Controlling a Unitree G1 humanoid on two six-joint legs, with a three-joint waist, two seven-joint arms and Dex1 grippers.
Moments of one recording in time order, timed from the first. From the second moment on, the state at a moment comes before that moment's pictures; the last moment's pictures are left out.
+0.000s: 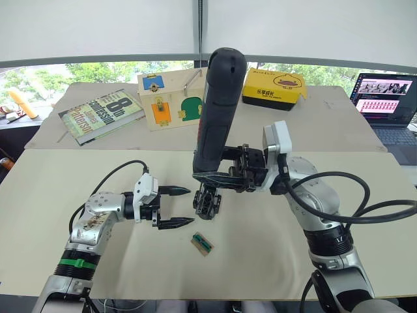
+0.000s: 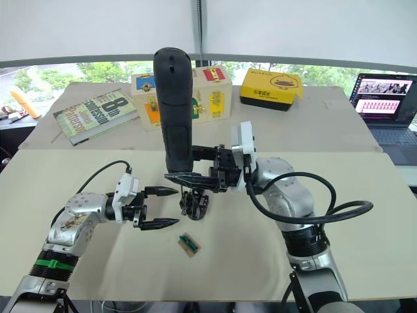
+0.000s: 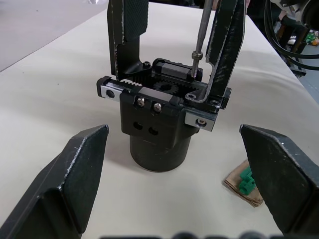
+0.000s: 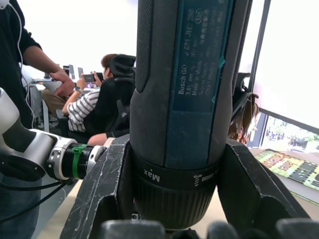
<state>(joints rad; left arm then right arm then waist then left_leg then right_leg) -0.32 0.58 -0.06 0.11 -0.42 0.11 -1.33 -0.60 -0.31 0.13 -0.18 0.63 0.30 1.11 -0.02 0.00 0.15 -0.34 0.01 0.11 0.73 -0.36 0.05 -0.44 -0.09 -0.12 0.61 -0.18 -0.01</state>
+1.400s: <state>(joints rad) -0.31 0.58 -0.08 0.10 -0.40 0.09 -1.33 -0.58 -0.31 0.14 -0.17 0.59 0.28 1.13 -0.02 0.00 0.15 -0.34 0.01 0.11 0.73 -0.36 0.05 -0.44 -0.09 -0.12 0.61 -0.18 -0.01</state>
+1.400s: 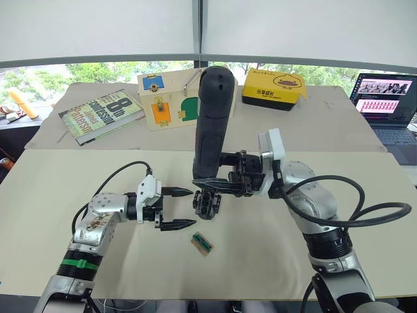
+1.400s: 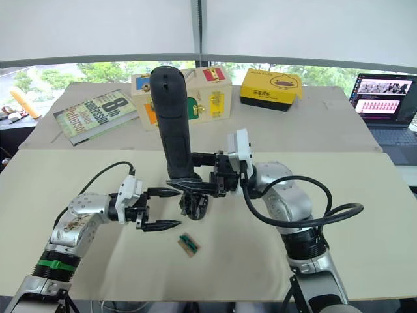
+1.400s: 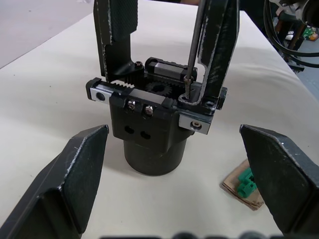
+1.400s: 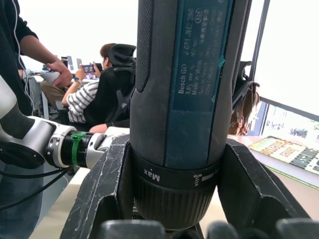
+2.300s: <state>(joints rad) -0.30 0.56 -0.09 0.15 -0.36 0.06 -1.30 -0.57 -0.30 0.14 -0.16 0.57 0.28 1.13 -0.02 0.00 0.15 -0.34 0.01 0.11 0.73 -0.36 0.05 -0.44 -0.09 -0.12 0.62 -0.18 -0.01</state>
